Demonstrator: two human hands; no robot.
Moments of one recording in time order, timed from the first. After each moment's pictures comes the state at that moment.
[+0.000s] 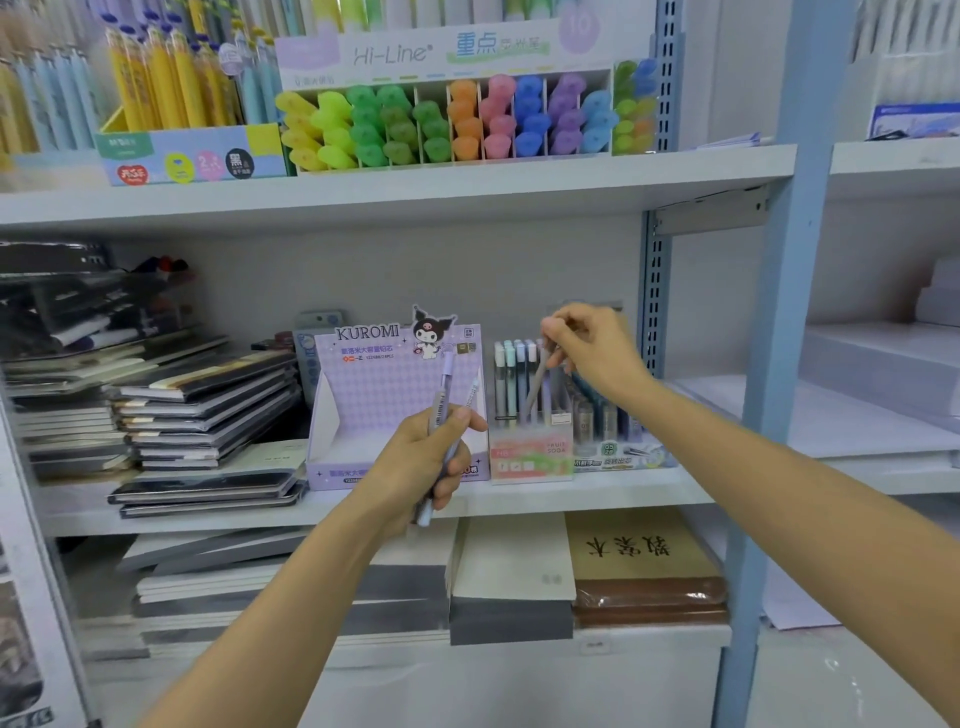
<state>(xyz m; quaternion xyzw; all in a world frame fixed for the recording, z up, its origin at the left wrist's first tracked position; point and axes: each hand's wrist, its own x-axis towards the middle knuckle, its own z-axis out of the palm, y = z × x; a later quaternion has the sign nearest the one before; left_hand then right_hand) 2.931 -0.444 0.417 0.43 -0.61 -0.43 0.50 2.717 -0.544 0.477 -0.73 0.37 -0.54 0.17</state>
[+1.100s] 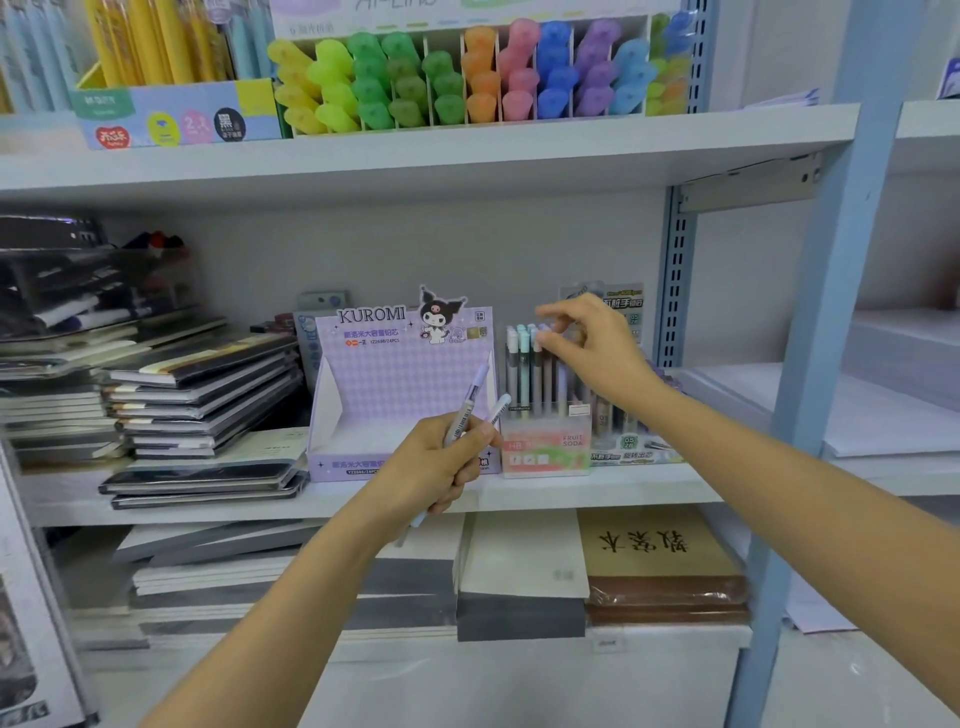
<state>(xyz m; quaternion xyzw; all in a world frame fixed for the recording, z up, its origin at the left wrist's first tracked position) 2.941 -0.459 0.403 0.46 -0.67 -0.40 0.43 2.730 -0.556 0.463 -0.77 0.41 -0.48 0.05</state>
